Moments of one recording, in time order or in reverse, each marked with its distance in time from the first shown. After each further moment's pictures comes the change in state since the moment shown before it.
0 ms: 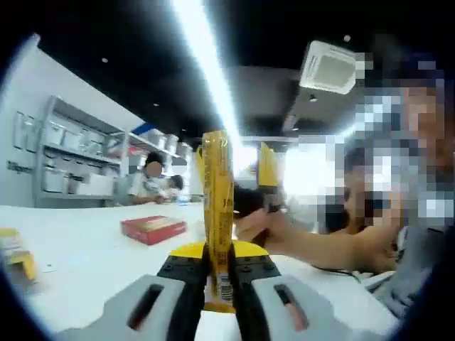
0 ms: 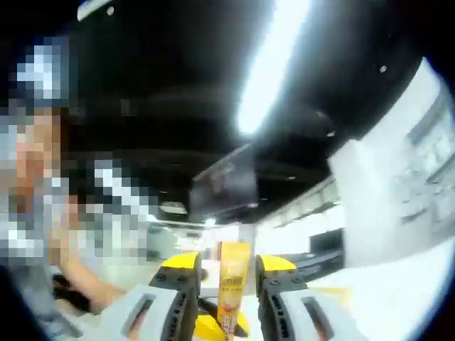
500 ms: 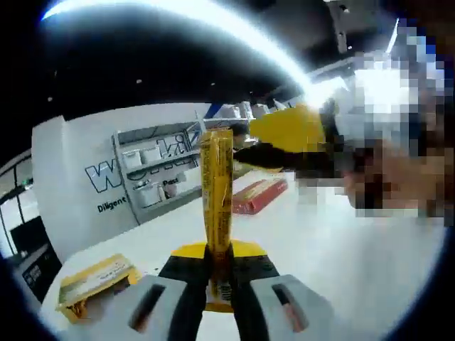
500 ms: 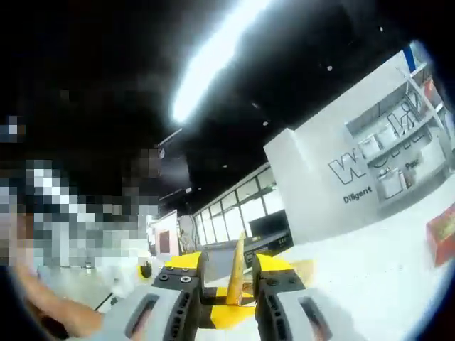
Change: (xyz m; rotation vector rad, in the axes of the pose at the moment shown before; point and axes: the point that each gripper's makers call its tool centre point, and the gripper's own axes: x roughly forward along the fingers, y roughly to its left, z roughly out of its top) left arm -0.004 0.041 -0.012 0.506 0.177 0.416; right arm 0.017 -0.004 -0.055 0.084 0.132 -0.214
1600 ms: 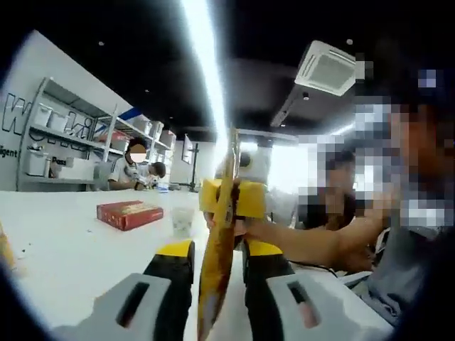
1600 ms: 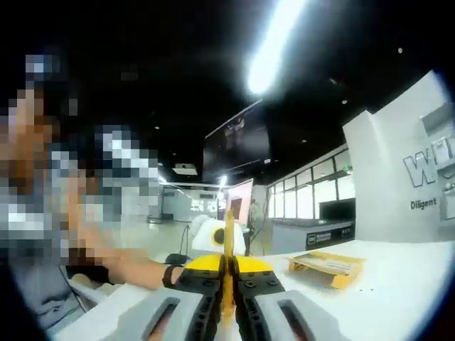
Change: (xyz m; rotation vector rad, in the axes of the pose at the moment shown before) left arm -0.029 -0.079 0.037 -0.511 -0.213 -0.772; right arm -0.038 0.063 -0.017 -0.142 0.175 0.533
